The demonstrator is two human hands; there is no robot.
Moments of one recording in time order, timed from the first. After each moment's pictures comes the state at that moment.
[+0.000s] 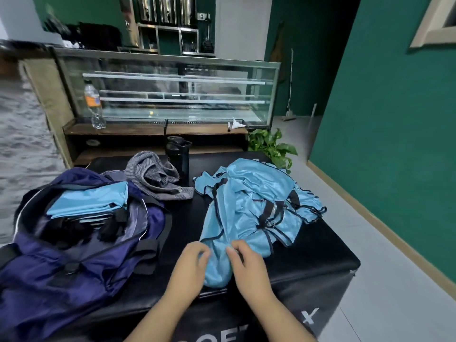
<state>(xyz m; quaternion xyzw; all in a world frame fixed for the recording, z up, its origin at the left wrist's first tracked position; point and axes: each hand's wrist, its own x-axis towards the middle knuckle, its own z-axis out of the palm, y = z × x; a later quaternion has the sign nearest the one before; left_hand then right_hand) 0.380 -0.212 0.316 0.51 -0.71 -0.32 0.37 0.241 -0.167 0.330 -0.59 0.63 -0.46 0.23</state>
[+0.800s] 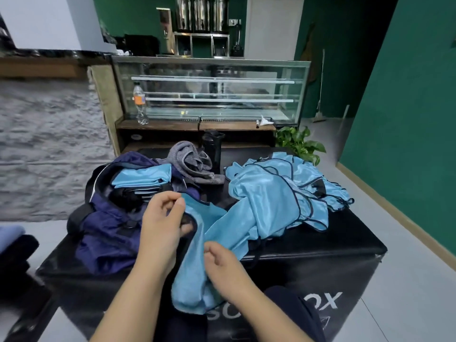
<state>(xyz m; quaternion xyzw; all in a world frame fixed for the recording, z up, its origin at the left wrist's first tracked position) 0.460 -0.134 0.419 0.43 -0.43 -0.43 0.67 0.347 -0.099 0.351 -0.63 0.50 -0.39 0.44</state>
